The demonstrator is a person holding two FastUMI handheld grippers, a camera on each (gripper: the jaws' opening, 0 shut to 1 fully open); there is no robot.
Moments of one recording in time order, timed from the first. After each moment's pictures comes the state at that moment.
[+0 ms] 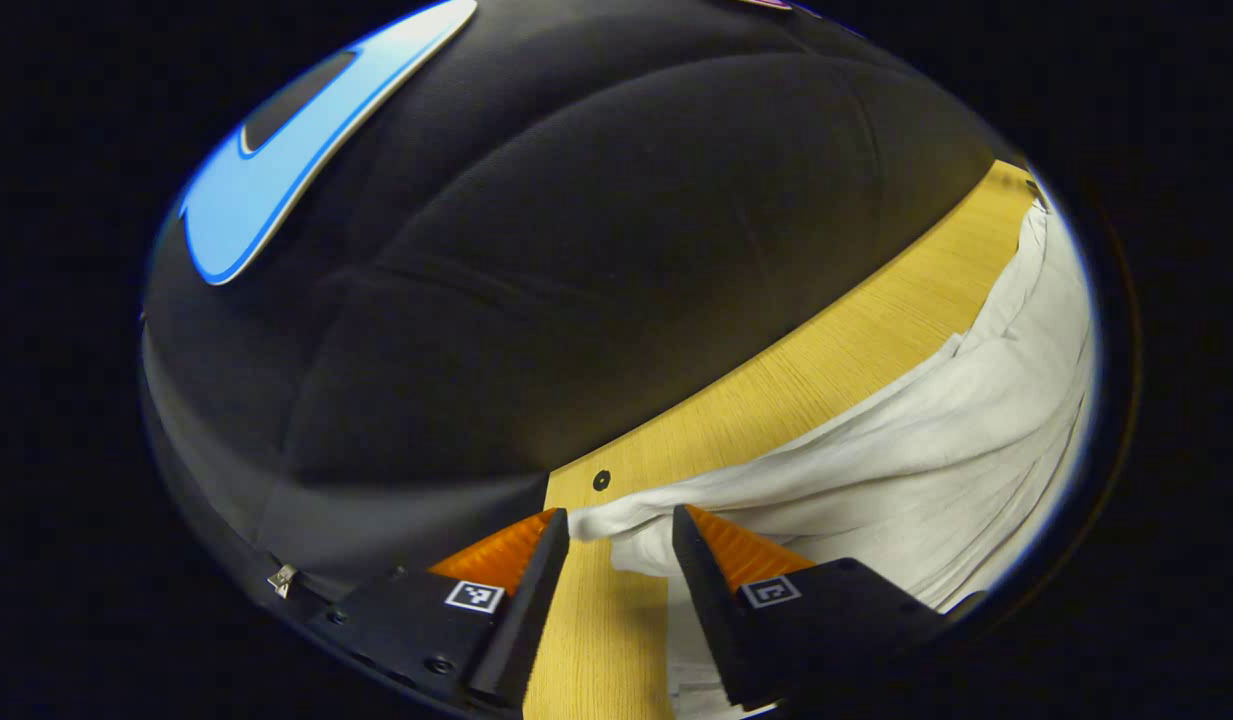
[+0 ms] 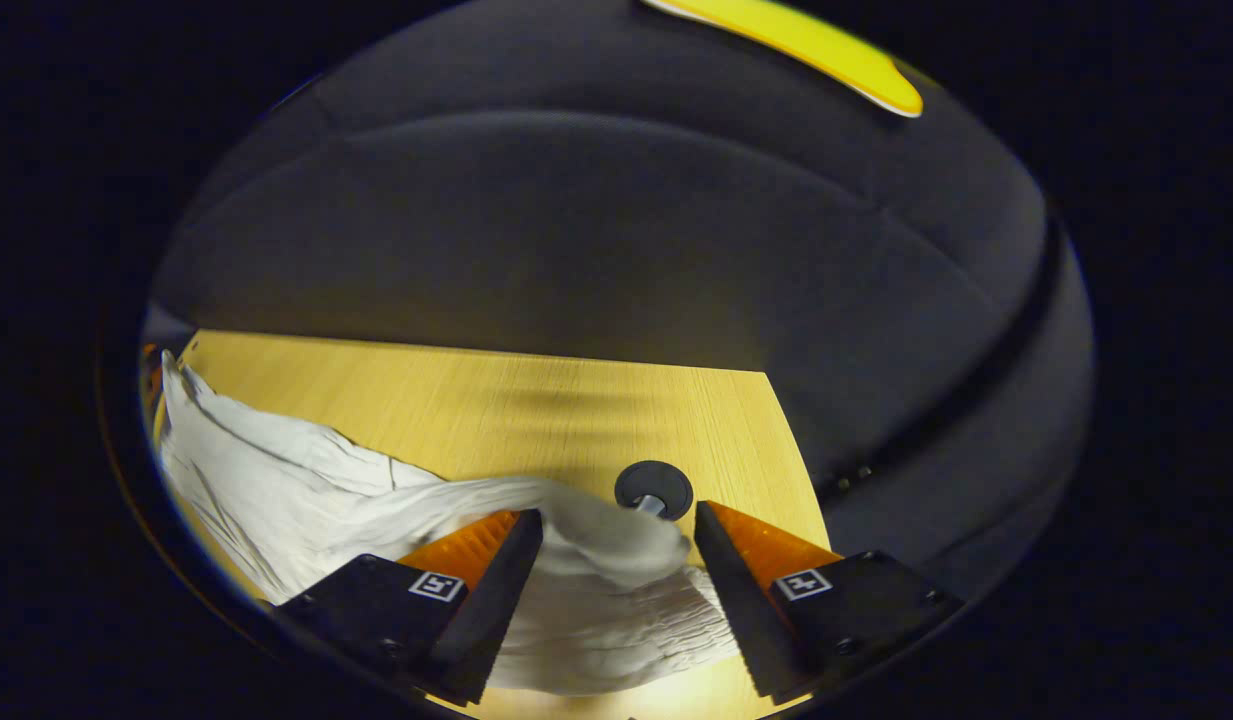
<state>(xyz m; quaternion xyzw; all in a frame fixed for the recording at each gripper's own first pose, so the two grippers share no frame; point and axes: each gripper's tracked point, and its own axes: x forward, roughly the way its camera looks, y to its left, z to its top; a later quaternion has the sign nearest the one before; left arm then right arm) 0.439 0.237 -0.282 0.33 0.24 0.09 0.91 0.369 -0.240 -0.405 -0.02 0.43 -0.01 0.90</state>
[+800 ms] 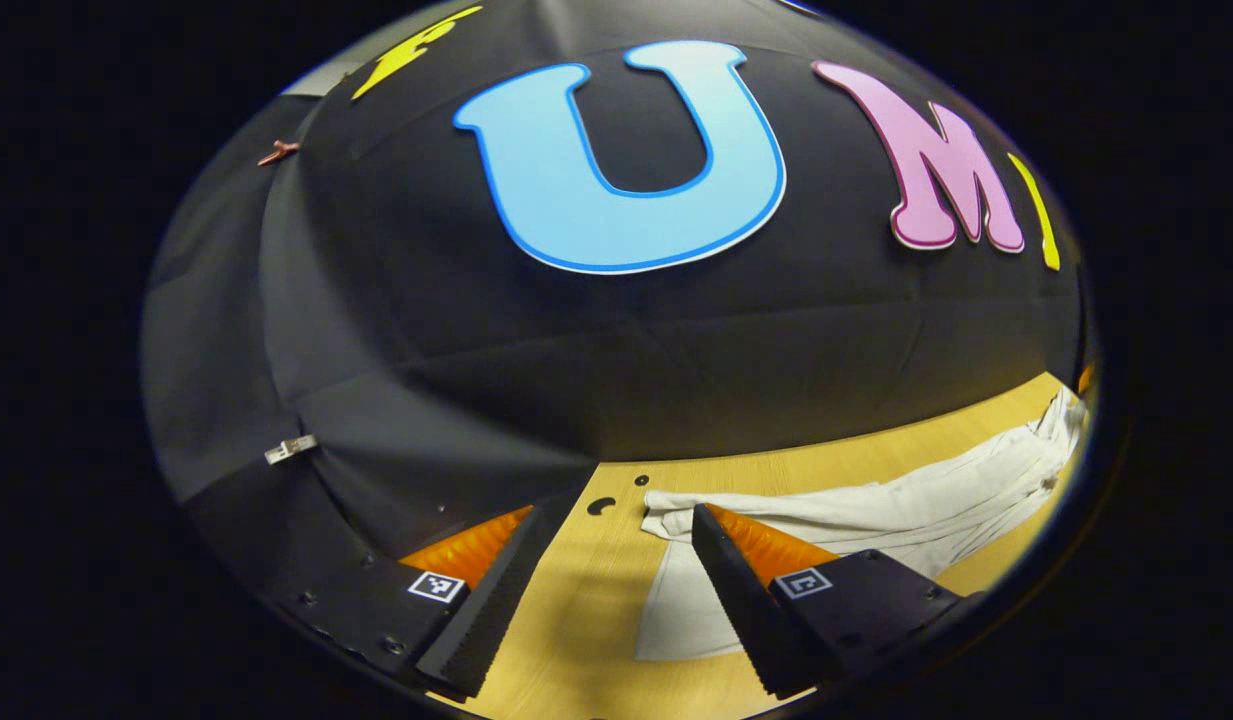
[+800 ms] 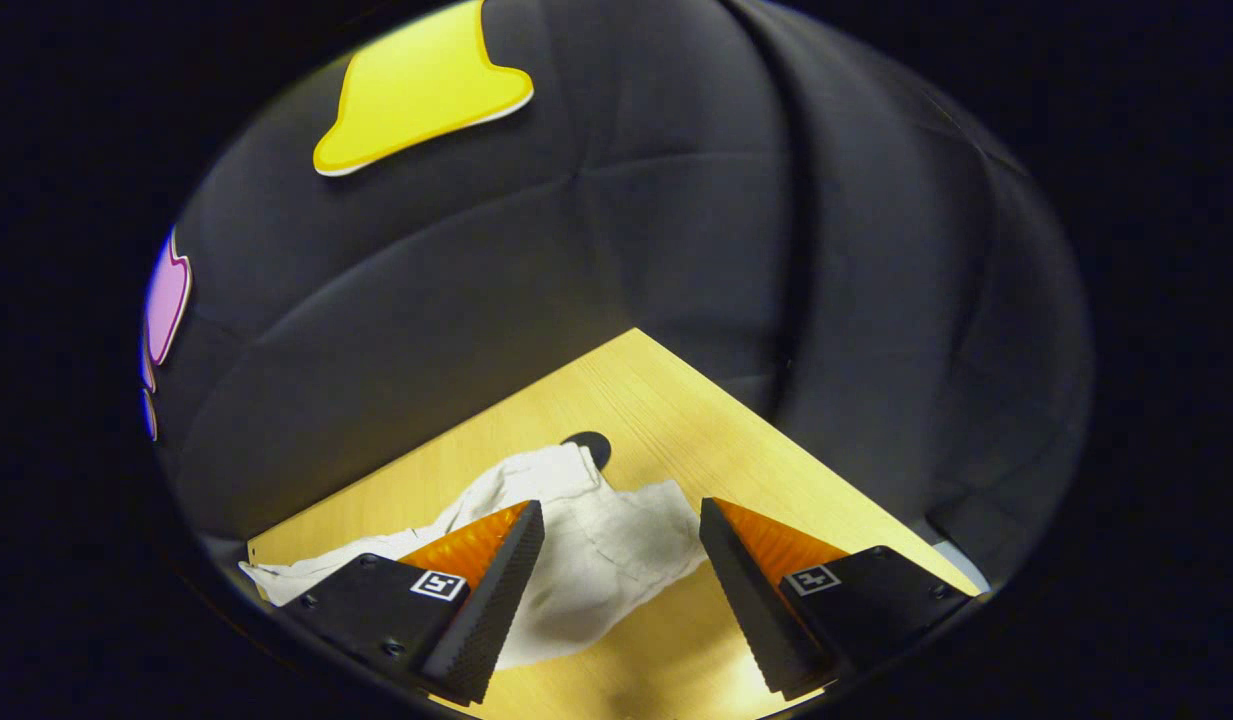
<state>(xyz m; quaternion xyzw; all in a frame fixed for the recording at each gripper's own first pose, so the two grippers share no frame) 0.263 0.235 -0.168 0.10 0.16 0.15 0.97 0.298 -0.288 -0.392 0.20 0.36 -0.18 0.89</state>
